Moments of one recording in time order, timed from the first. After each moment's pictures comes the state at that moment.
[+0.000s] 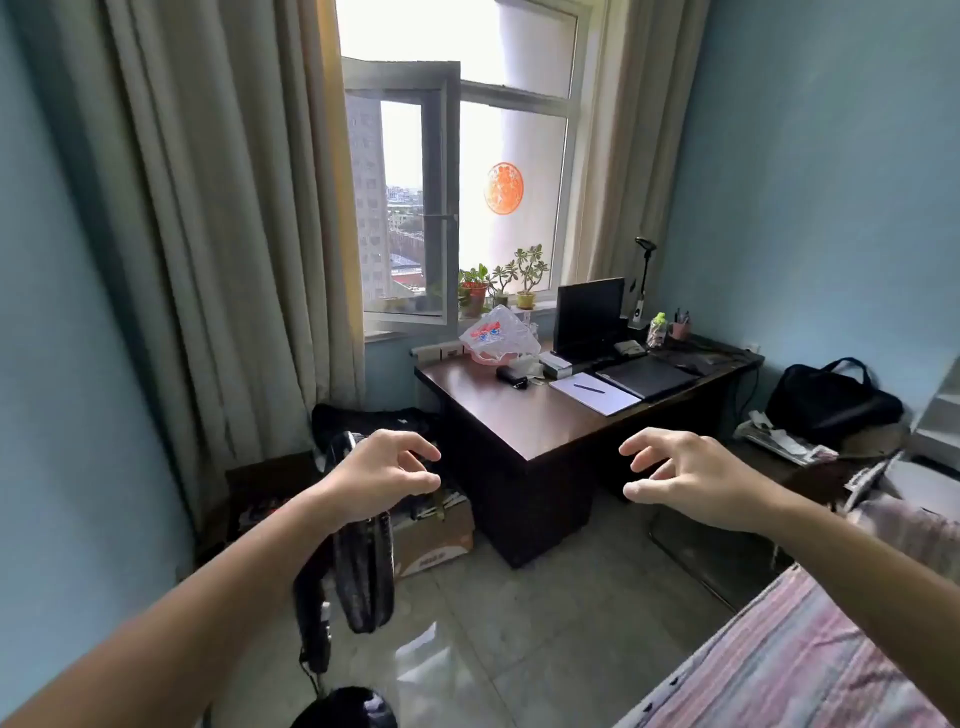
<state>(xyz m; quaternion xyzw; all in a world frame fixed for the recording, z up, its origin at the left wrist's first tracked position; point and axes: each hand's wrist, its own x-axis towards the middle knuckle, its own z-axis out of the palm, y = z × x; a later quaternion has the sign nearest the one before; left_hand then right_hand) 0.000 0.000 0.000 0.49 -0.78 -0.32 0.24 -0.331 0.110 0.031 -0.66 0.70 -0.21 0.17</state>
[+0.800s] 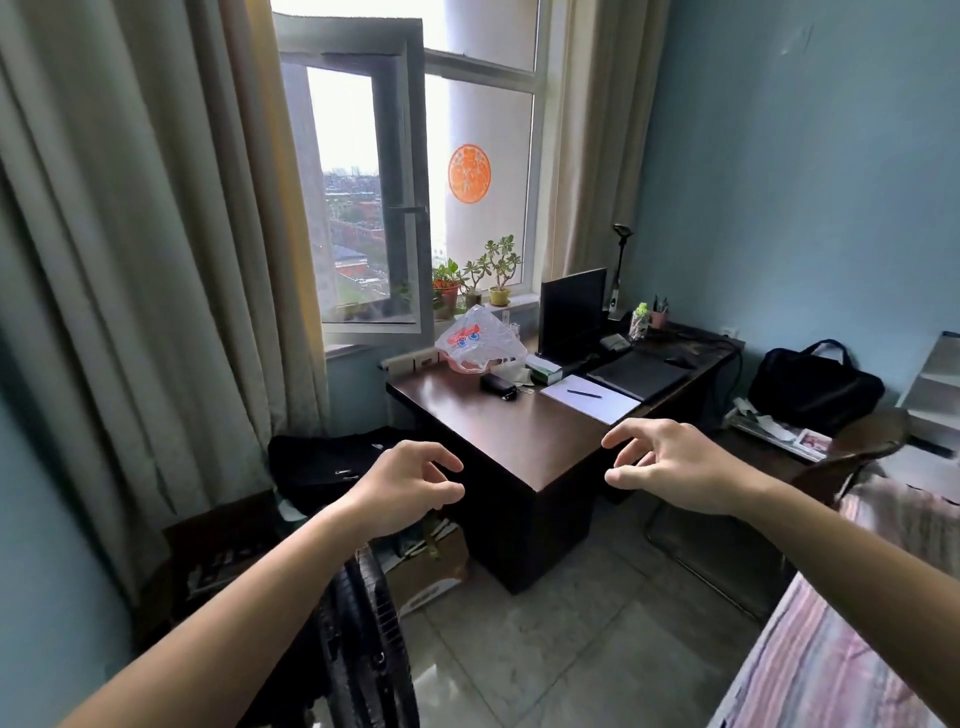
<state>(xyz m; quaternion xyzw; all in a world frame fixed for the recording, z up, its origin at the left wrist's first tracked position) -0.002 -0.209 -0.011 0.44 -0.79 -0.36 0.21 -0.289 -0.091 0.028 -0.61 0.74 -0.24 0.19</state>
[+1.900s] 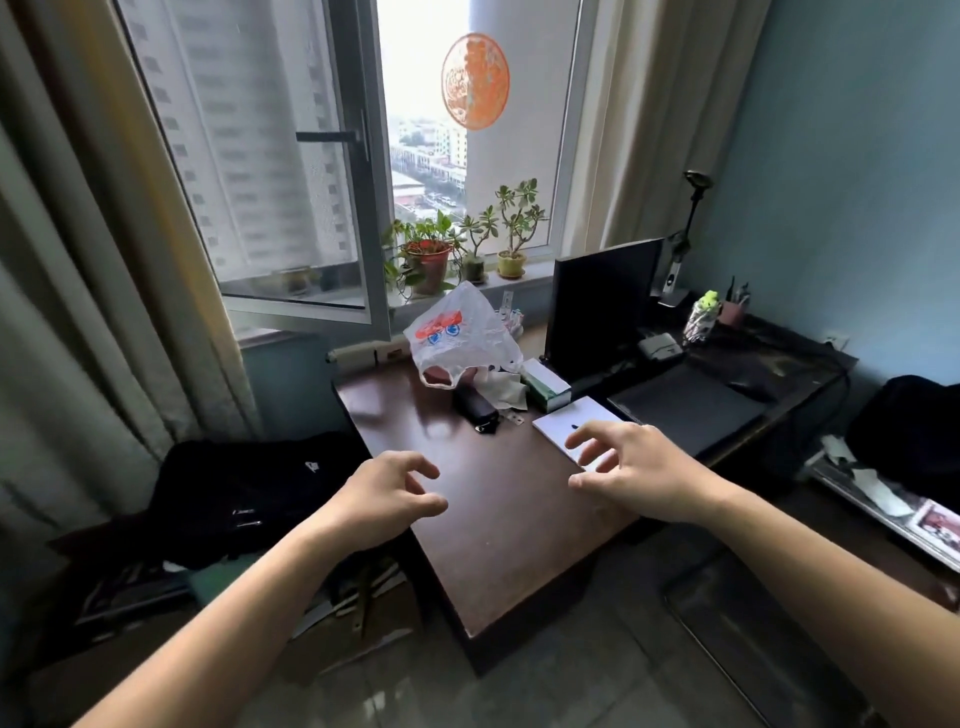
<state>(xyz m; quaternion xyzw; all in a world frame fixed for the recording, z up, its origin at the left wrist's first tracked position) -0.315 -0.560 -0.065 0.57 -0.73 -0.34 0.16 -0.593 -0.503 -0.025 -0.66 0.68 -0.19 0.24</state>
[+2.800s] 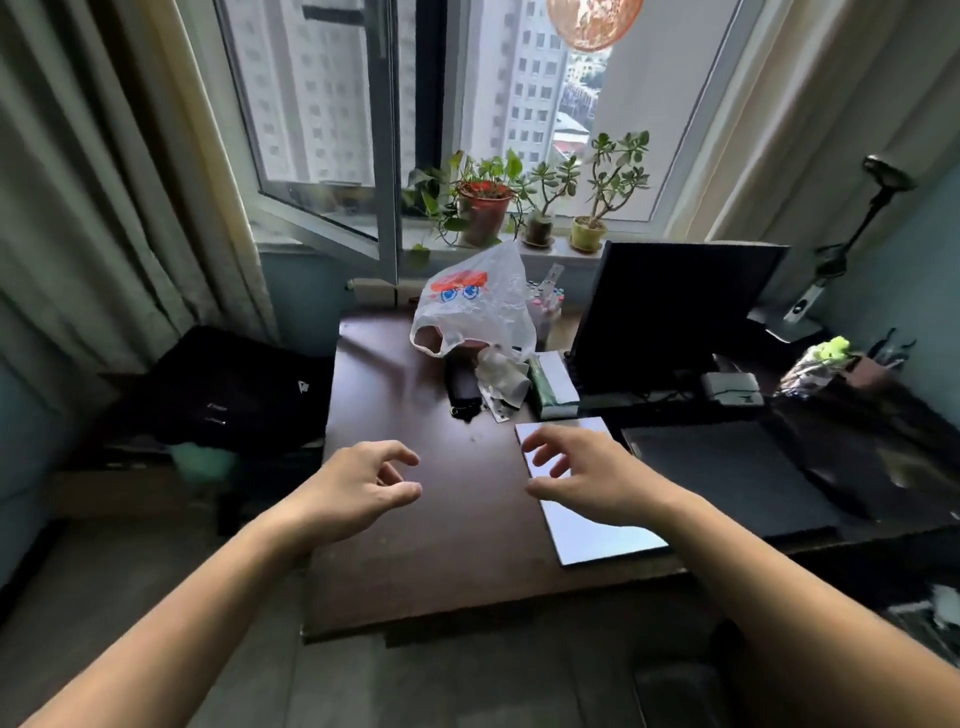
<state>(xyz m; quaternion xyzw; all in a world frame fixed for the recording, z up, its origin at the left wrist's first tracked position) -0.514 -0.629 -0.124 0.67 -0.63 -0.35 0.21 -0.779 -0.681 -0.078 -0.80 0.52 -0.06 0.29</state>
